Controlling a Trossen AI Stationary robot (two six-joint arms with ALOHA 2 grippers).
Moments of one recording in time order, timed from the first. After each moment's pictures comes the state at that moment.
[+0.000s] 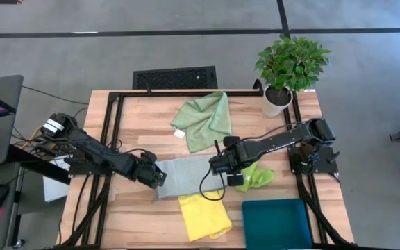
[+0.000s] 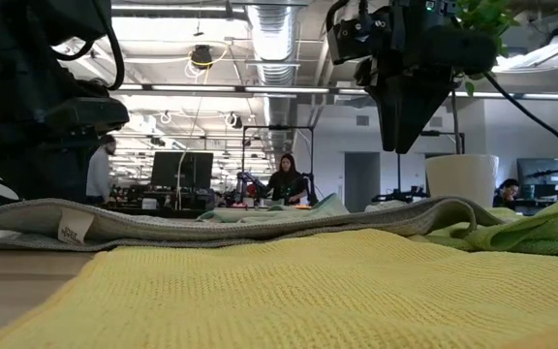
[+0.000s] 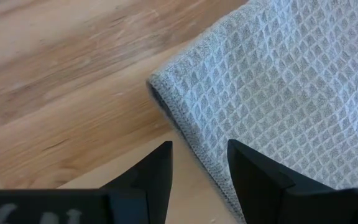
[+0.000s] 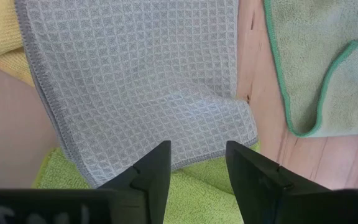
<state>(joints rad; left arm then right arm) -0.42 1.43 0.66 -0.61 -0.28 -1.54 0.24 1.82 1.43 -1.13 0.24 0.10</state>
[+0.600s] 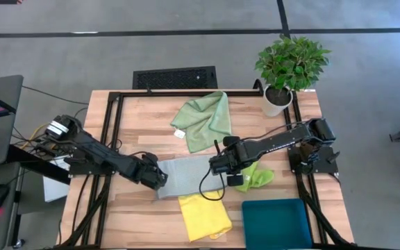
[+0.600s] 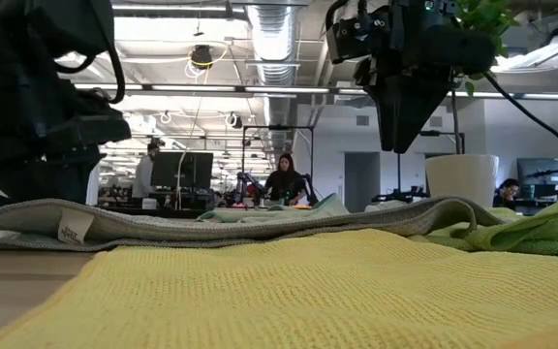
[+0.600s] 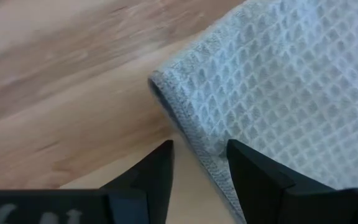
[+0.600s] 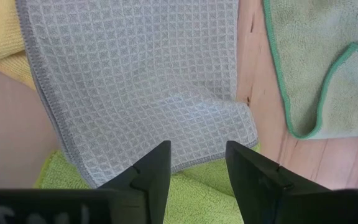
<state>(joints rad) -0.42 1.51 0.67 -0.58 -0.28 -1.57 0.24 1.82 1.43 -1.12 0.24 0.10</state>
